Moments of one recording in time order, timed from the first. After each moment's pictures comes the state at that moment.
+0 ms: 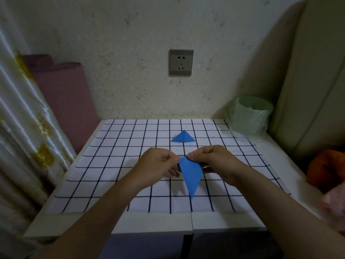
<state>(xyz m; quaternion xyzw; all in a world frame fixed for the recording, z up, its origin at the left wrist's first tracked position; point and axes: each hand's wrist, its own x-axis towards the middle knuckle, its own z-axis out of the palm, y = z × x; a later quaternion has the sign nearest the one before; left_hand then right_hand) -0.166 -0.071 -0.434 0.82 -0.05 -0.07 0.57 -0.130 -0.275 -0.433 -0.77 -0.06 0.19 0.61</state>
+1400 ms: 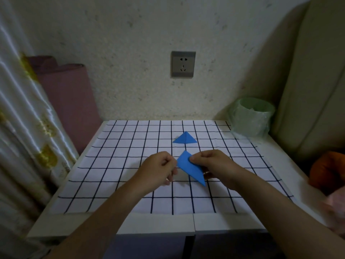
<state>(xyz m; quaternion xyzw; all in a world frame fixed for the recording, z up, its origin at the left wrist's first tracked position) -0.165 -0.065 -0.452 0.84 -0.01 -0.05 0.54 -0.132 -0.271 -0.440 -0.78 -0.06 0.20 0.59</state>
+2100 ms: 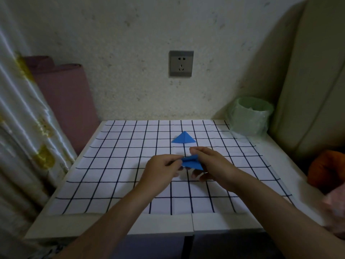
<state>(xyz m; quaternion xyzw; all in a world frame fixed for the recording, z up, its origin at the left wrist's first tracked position) -0.160 -0.086 -0.469 0.80 -0.02 0.03 0.60 -0.135 -0.269 -0.446 -0.75 -0.05 0.19 0.63</state>
